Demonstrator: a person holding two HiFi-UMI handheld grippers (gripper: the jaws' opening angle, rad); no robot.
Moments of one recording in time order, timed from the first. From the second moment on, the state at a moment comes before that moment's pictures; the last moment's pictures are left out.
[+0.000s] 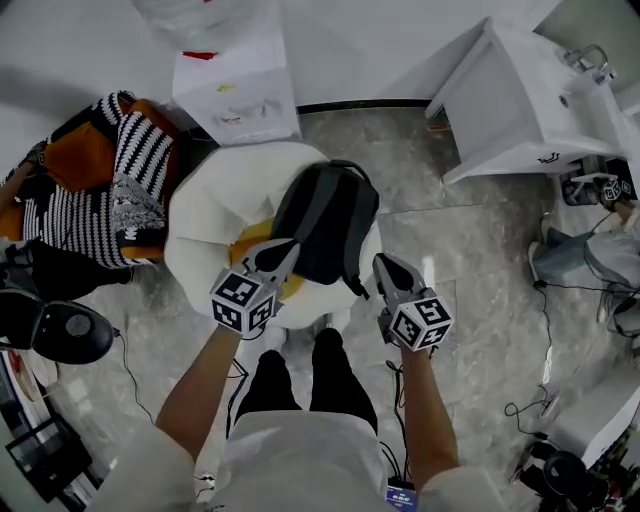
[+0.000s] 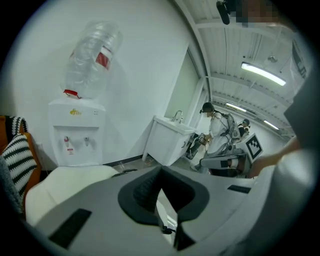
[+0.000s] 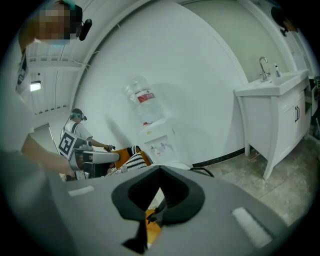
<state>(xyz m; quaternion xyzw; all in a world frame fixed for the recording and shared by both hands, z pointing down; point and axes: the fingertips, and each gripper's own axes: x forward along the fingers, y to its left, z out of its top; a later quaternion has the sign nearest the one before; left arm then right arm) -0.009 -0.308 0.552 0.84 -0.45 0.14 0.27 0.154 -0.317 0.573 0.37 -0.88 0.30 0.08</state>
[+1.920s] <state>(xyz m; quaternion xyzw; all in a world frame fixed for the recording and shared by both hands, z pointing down) -0.015 -0.420 0.869 0.76 -0.47 0.30 0.34 0.173 -0.424 0.906 0.36 -0.83 0.37 0.22</state>
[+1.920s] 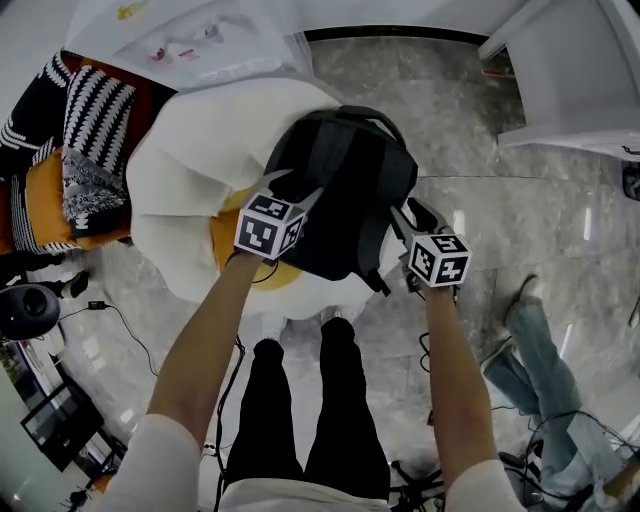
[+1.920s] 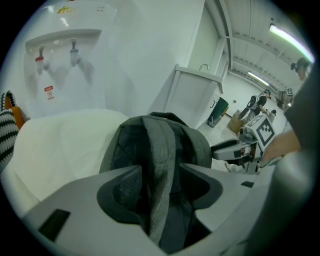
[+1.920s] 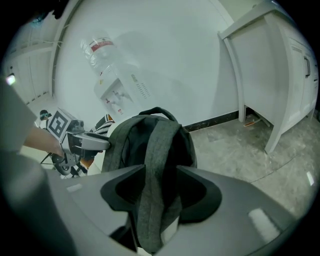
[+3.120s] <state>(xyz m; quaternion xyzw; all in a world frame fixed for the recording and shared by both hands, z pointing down) 0.007 -0.414 0.864 0.77 -0.45 0.31 0.34 0.133 -0.418 0.889 0.29 -0.85 0.40 0.17</state>
